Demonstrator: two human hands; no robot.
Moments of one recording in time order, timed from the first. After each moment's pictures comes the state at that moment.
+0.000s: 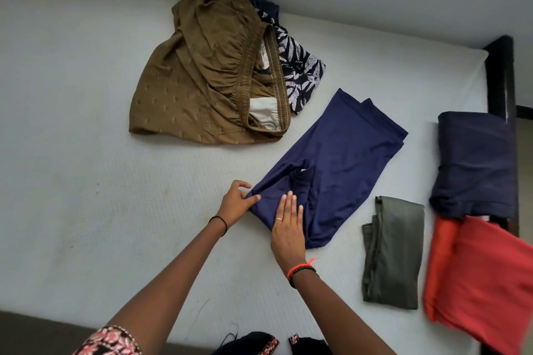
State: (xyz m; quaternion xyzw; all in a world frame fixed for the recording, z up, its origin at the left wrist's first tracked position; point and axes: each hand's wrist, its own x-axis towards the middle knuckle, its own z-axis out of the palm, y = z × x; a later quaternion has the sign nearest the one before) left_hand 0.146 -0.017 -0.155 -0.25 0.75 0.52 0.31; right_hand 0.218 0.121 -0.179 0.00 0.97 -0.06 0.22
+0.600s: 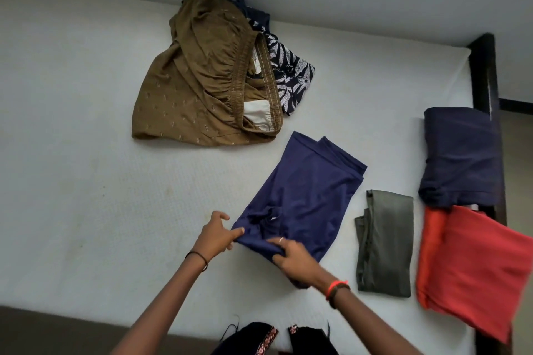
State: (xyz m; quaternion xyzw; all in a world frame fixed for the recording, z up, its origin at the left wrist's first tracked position) left_hand 0.204 -0.039 -0.101 -0.29 0.77 0.40 0.39; right_hand 0.239 0.161 -0.099 0.03 0.79 -0.41 0.45
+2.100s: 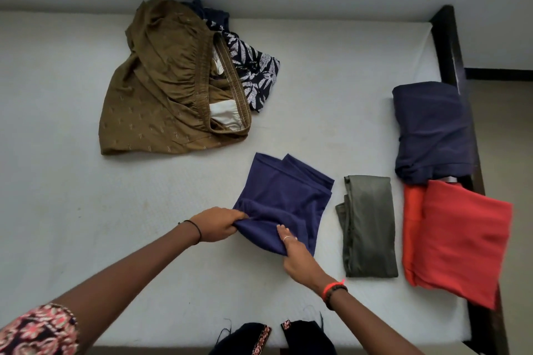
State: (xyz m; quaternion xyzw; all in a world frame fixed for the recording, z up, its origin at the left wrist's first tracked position) left_hand 0.153 -0.009 -0.123 0.29 0.83 0.11 0.47; right_hand 0.265 0.202 -0.121 0.06 0.83 -0.38 0.41
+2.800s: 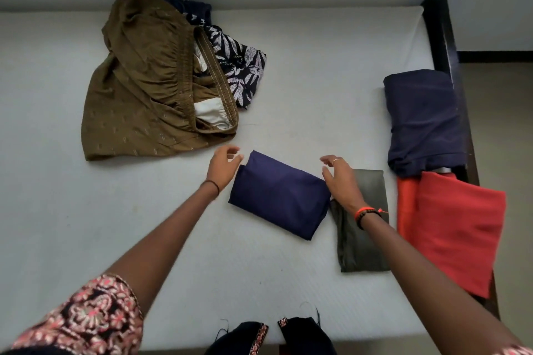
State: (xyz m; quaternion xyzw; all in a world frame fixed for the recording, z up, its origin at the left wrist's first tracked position) left_hand 0.069 0.055 -0.141 -0.14 0.85 0.44 0.24; right_hand 0.146 0.321 -0.136 0.20 0.89 -0.37 0.17
